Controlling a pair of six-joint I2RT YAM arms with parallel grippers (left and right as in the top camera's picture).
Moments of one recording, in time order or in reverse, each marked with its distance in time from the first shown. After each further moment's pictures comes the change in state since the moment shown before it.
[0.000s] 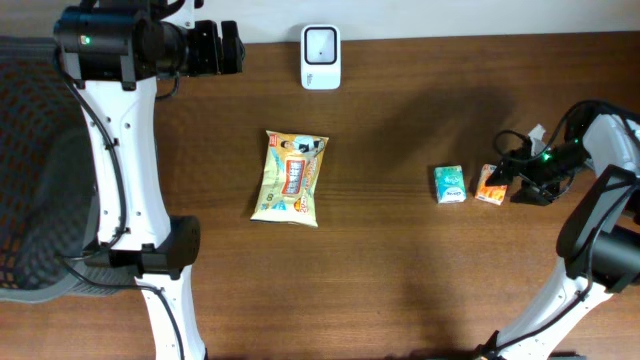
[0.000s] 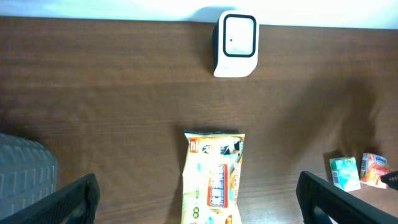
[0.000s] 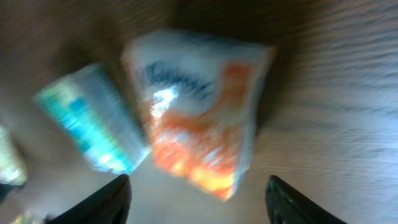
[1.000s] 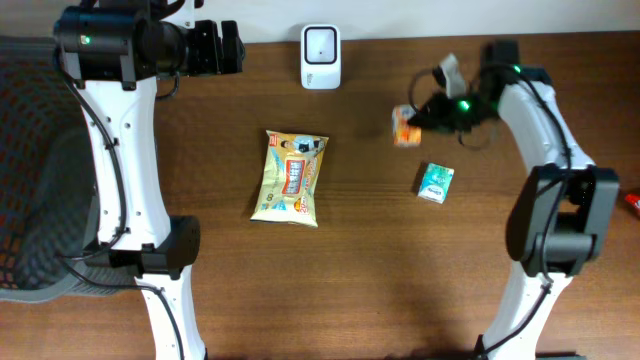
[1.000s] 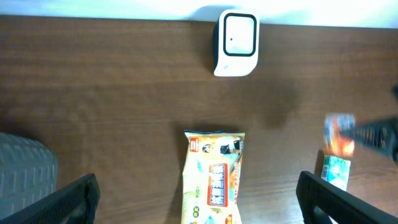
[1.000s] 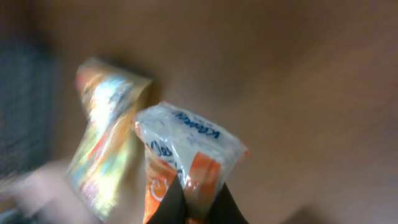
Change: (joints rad) left arm 0.000 0.000 0.000 0.000 0.000 0.000; right arm 0.408 -0.006 0.202 0.312 -0.251 0.084
